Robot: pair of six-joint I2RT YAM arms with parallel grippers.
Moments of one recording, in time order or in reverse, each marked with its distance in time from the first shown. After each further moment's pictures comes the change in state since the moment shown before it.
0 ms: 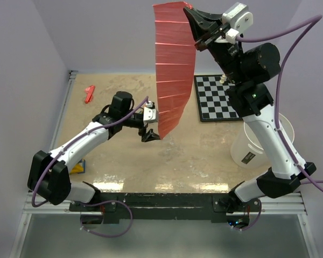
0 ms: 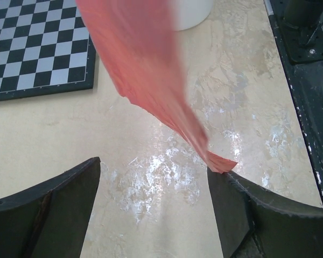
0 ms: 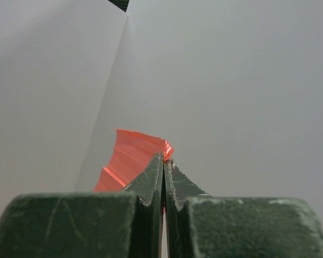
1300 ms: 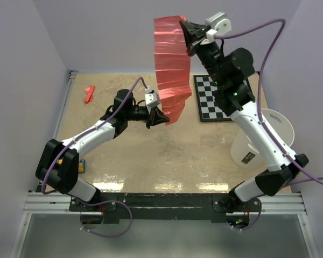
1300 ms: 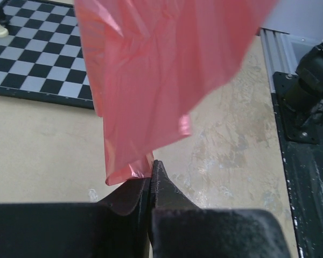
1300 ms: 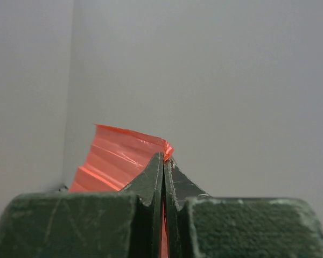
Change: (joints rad) left arm 0.007 0.117 -0.045 0.489 -0.046 -0.525; right arm -0.028 0.015 -0.210 0.125 0.137 0.061
